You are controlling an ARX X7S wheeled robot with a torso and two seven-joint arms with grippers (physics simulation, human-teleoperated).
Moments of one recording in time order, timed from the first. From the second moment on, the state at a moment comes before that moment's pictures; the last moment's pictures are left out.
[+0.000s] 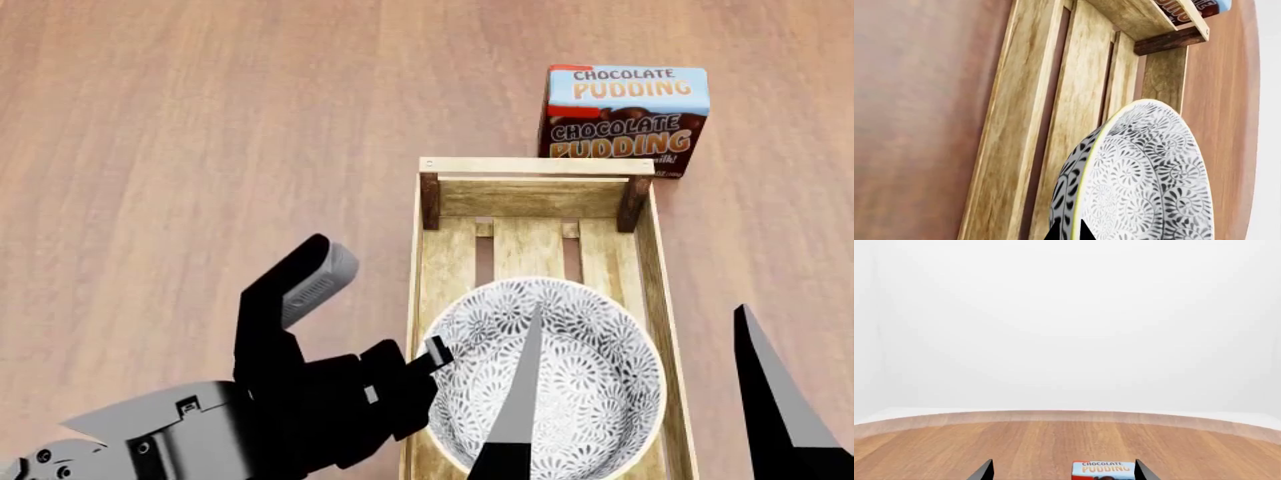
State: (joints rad) left arm -0.82 -0.11 0.54 -0.30 -1.69 -0.63 -0.76; right arm 0.29 0.88 -0.64 -0.97 0.51 0.17 1.03
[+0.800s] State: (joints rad) left arm -0.83 -0.11 0.58 -0.32 -1.70 -0.58 -0.70; right arm 0.29 0.88 -0.65 -0.96 0.51 0.17 1.03
